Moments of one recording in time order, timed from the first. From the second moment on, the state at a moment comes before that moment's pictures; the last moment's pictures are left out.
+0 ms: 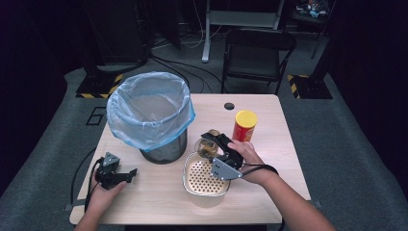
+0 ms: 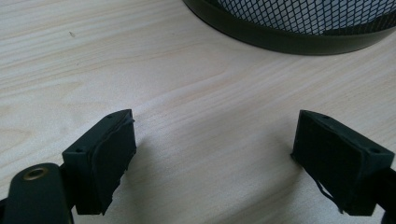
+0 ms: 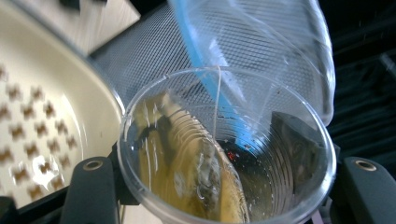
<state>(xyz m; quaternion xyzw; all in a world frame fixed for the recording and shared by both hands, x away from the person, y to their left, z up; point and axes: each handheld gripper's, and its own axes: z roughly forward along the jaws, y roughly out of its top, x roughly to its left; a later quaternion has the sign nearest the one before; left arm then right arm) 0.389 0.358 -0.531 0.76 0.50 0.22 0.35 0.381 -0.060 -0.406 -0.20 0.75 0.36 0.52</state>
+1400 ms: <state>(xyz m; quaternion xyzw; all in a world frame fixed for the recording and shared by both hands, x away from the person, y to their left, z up) 0.389 0.358 -0.531 0.76 0.50 0.22 0.35 0.362 -0.056 -0.424 -0.40 0.60 0.13 0.67</state>
